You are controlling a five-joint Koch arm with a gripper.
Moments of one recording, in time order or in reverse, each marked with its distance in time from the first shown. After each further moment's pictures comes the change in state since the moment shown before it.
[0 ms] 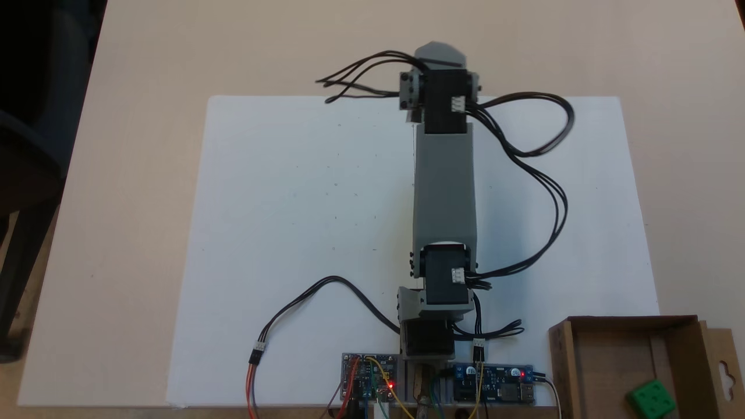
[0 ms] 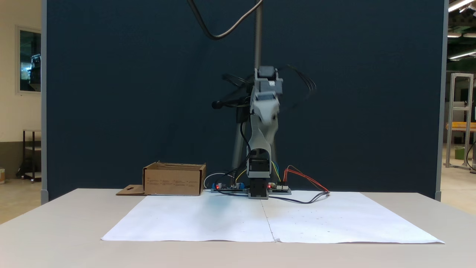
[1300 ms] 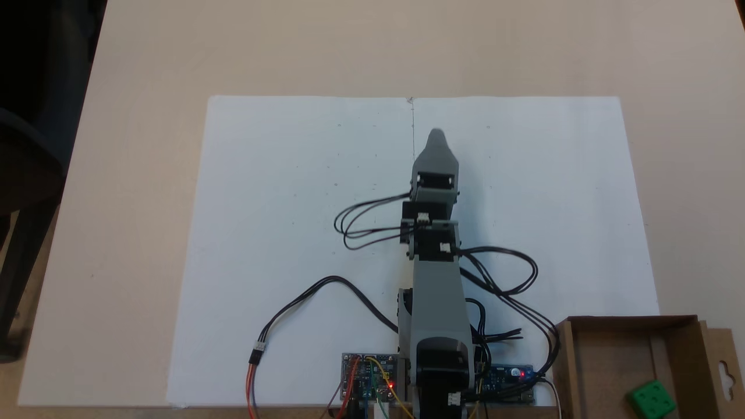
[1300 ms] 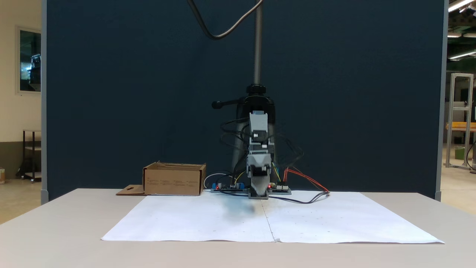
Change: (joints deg) arm 4.0 34.3 88.5 -83.9 -5.2
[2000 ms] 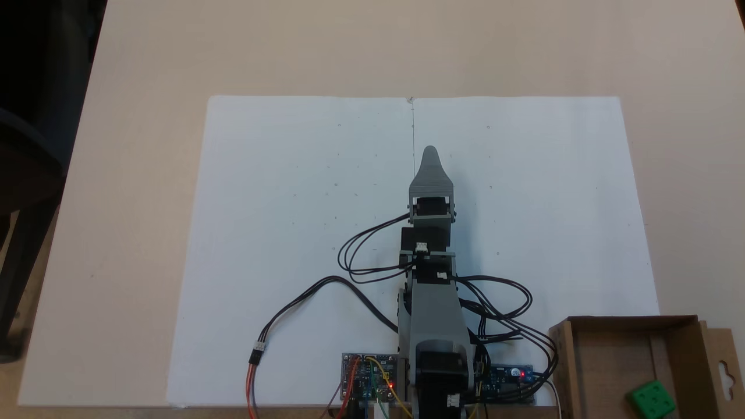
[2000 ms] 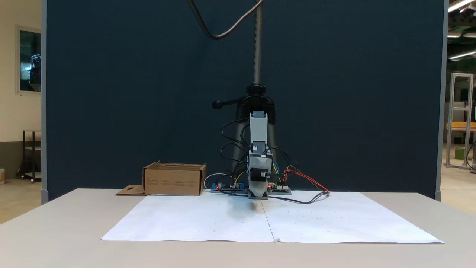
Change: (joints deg) arm 0.4 1.4 17.9 -29.0 -7.6
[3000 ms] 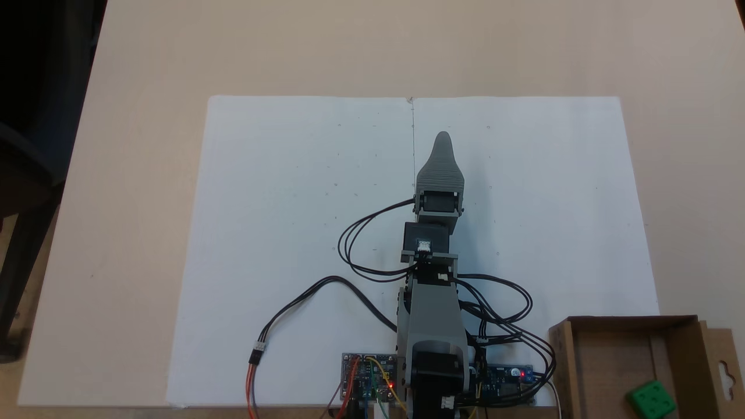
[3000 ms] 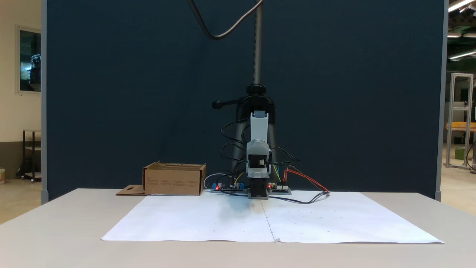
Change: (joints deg) arm 2.5 0.0 3.7 -14.6 4.9
